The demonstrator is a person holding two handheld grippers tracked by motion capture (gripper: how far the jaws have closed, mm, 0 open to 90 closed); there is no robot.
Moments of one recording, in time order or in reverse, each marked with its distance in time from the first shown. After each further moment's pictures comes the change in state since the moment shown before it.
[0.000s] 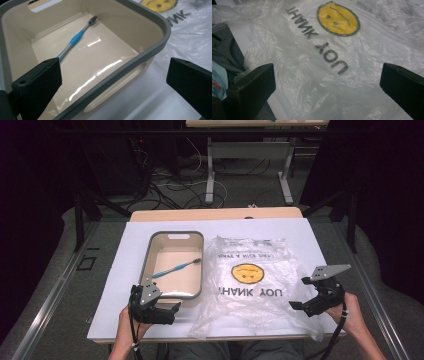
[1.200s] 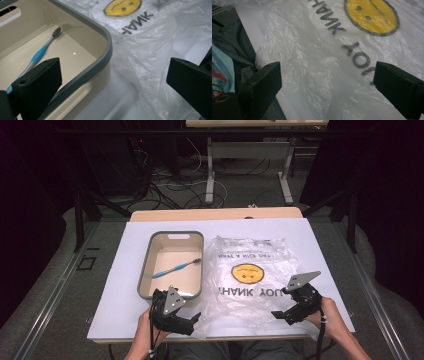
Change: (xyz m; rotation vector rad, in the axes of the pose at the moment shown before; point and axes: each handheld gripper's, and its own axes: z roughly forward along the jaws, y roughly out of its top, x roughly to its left) left arm -0.047 0.015 0.012 0.000 -0.101 0.104; right arm 0.034 0.009 0.043 0.116 0.062 -0.077
